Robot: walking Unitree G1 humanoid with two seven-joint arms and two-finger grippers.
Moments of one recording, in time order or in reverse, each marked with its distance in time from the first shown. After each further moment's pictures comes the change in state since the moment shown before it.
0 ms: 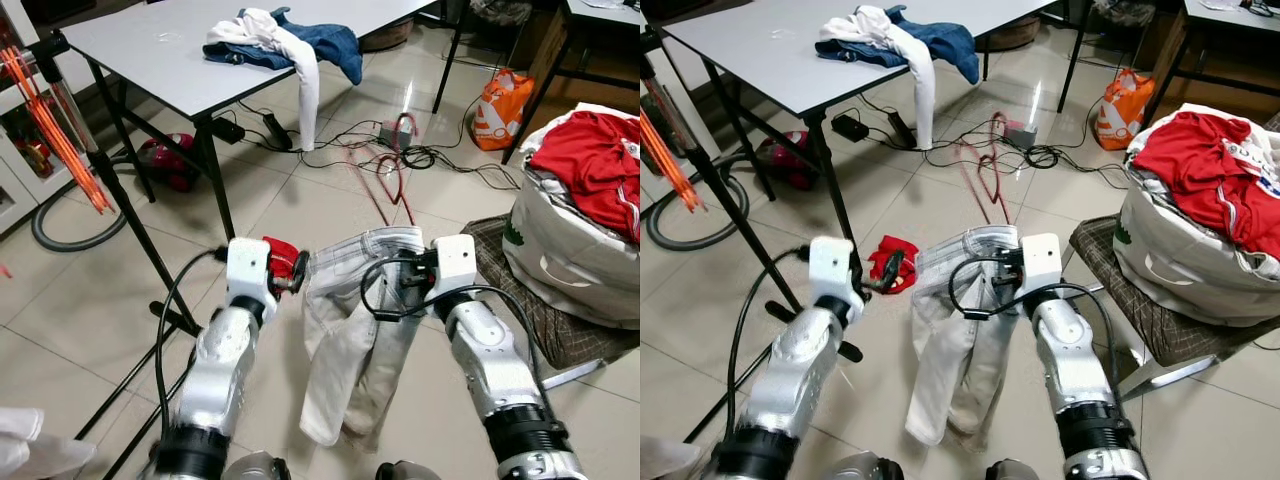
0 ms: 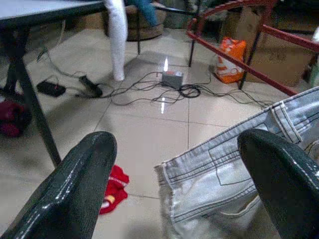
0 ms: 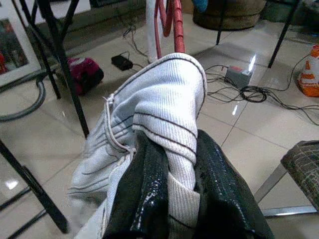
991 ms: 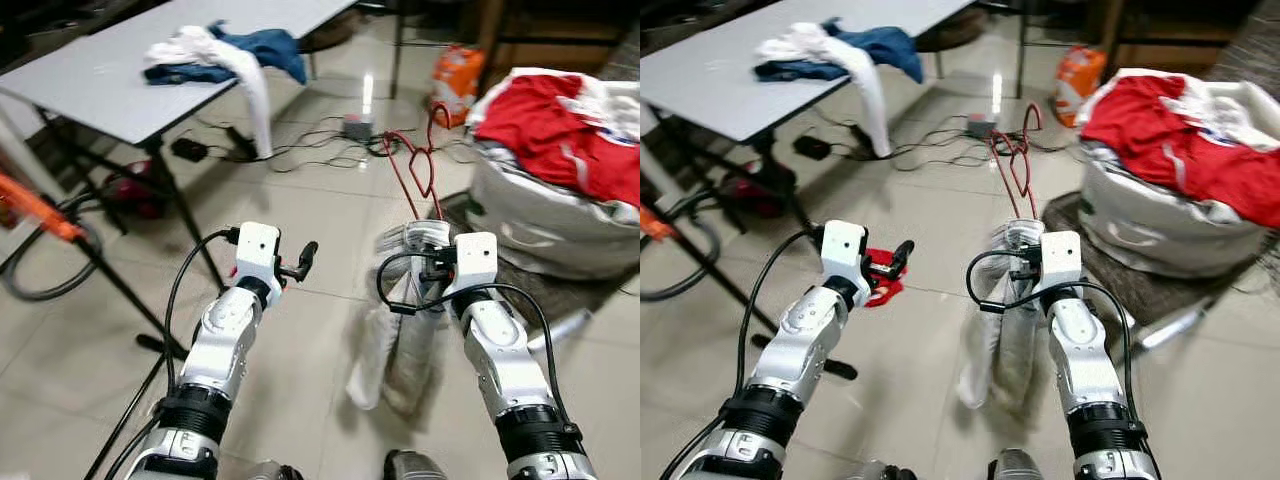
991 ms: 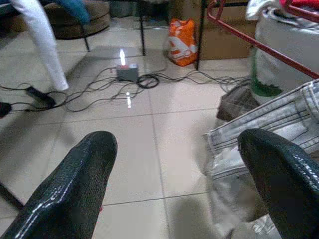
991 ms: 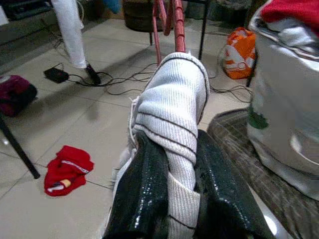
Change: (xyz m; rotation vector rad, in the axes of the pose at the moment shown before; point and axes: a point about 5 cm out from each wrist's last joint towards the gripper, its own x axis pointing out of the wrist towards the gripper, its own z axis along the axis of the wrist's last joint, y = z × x) left arm 0.020 0.001 -0.001 -0.002 0.029 -0.068; right arm -0.004 -0.024 0.002 -0.044 -0.007 -0.137
